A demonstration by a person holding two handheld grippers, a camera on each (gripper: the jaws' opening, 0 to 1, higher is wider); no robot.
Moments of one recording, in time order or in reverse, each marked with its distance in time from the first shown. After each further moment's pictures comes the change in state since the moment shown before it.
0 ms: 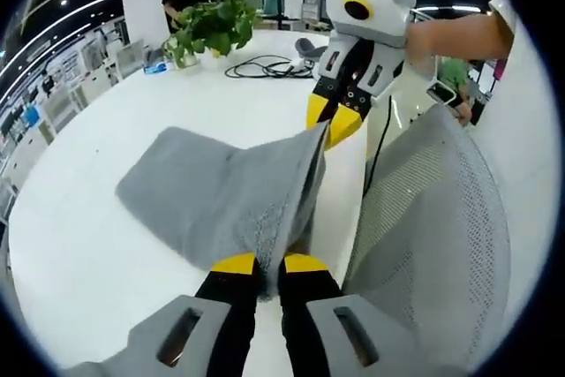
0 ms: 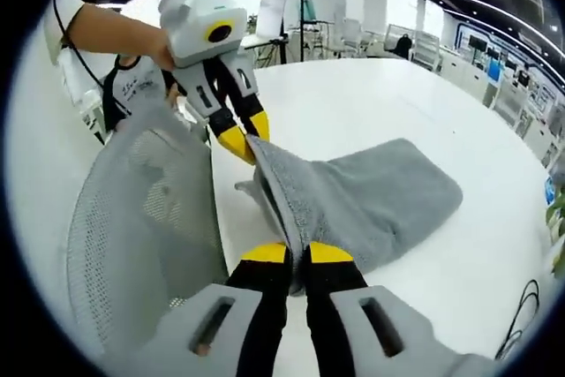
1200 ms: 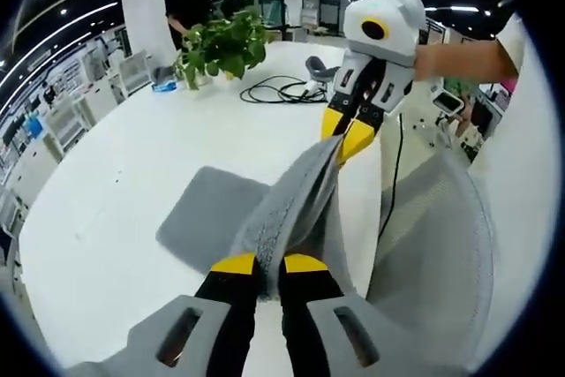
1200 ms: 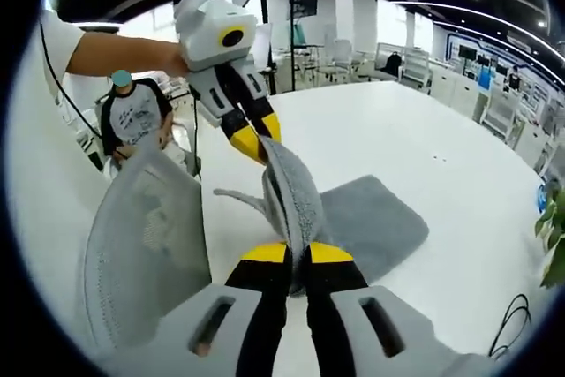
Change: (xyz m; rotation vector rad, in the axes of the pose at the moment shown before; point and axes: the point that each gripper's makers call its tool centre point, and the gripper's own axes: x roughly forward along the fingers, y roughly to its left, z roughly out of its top) left arm -0.018 0.058 0.061 0.040 -0.016 0.022; right arm -0.028 -0.046 0.048 0.014 -0.116 -0.051
